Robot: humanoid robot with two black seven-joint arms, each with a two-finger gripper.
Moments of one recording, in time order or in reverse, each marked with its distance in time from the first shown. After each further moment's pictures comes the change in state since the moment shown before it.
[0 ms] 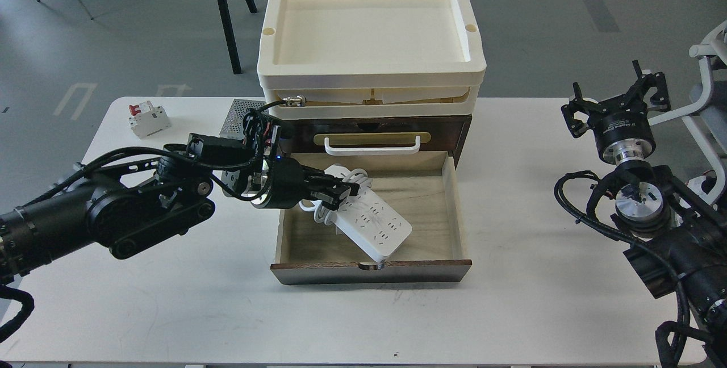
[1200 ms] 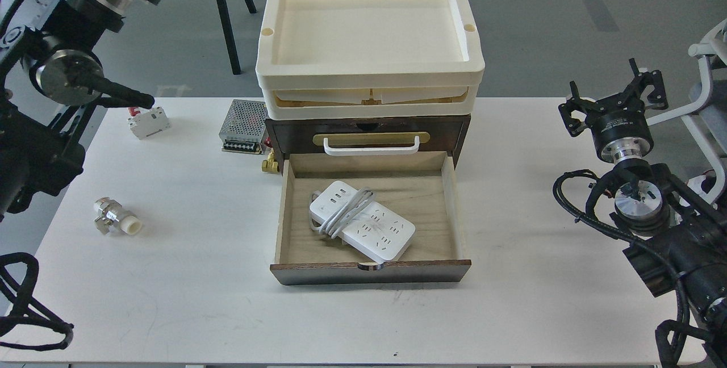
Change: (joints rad) left arm 0.128 0.061 -0.831 0.185 -1.467 -0.063 -0.029; right arm 0.006 0.000 -0.007 0.001 0.012 -0.003 -0.014
